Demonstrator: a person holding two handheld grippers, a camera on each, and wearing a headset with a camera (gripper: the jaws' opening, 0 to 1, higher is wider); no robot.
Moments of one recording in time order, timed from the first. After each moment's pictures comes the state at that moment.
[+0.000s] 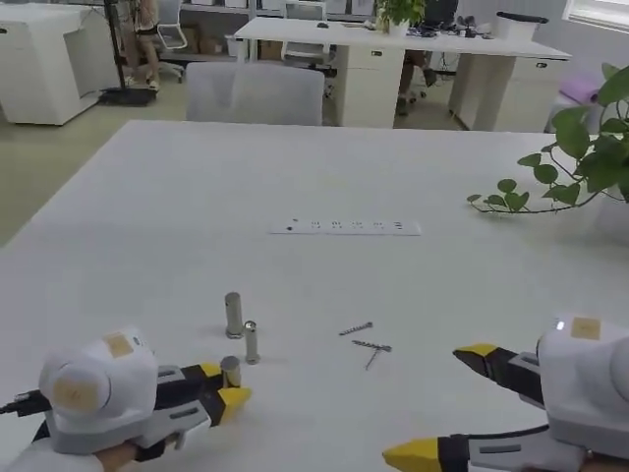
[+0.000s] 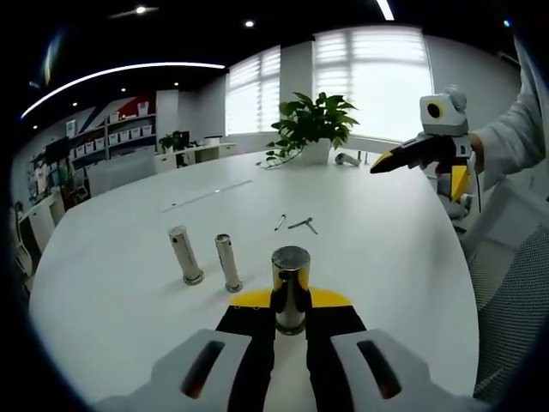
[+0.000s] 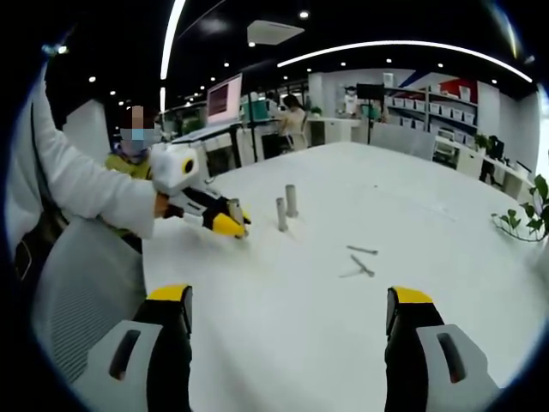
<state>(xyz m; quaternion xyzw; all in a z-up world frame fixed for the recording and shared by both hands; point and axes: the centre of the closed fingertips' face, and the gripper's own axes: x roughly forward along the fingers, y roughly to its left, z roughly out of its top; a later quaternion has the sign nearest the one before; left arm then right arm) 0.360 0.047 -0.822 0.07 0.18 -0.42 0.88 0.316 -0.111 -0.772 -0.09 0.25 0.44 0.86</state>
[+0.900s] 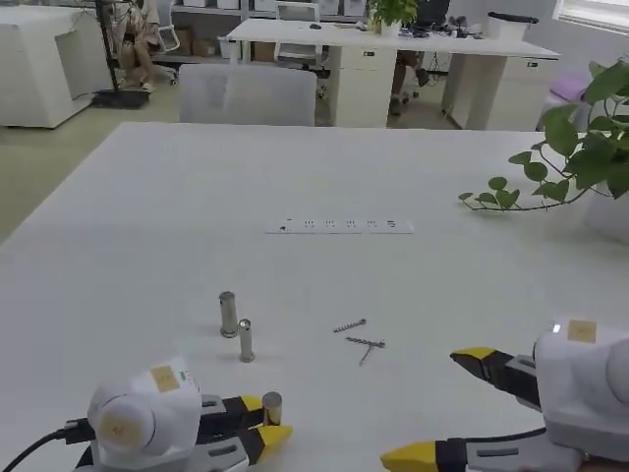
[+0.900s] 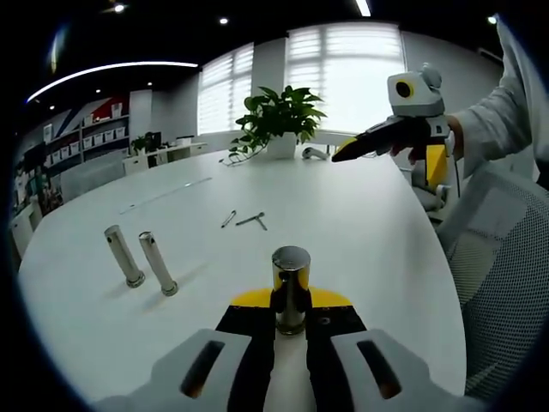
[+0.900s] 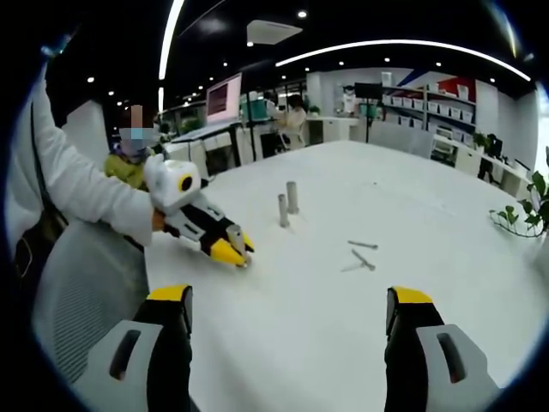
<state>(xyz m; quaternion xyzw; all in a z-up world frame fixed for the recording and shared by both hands) 0.328 -0.001 -0.840 0.08 0.19 -0.49 0.85 0.307 -0.114 -0.774 -0.09 0.25 0.43 0.86</state>
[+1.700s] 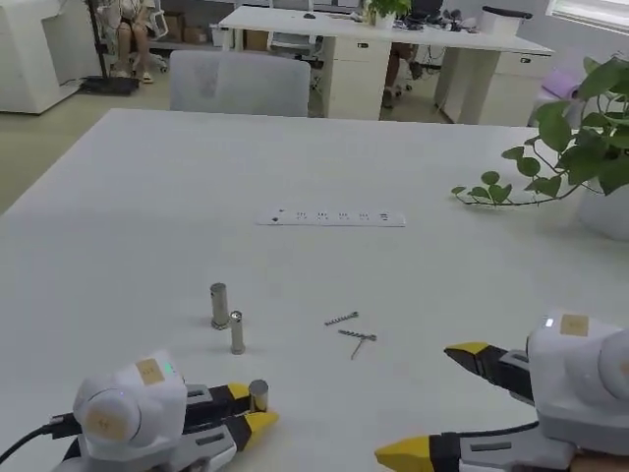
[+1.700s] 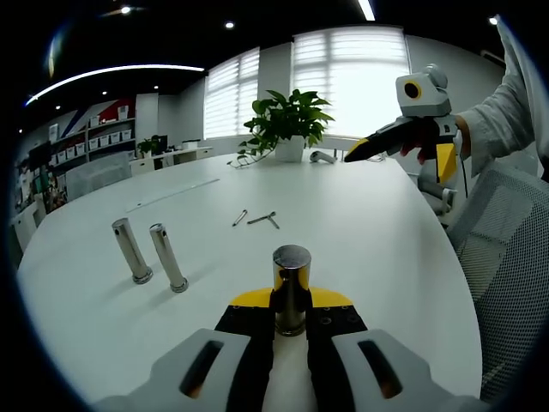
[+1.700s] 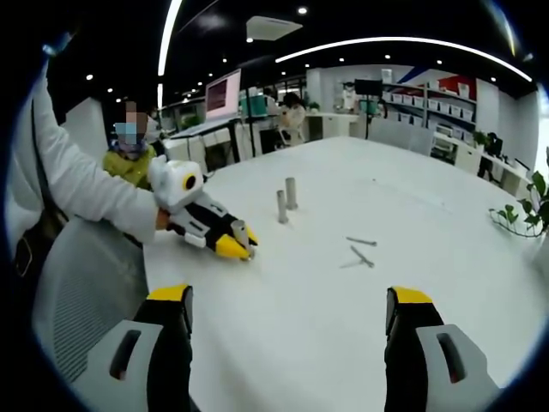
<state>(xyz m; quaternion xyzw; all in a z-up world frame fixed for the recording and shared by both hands) 0.338 0.007 -0.845 0.07 0.17 -0.47 0.86 0.307 -0.115 -0.776 -0.10 0.26 0.43 0.86</state>
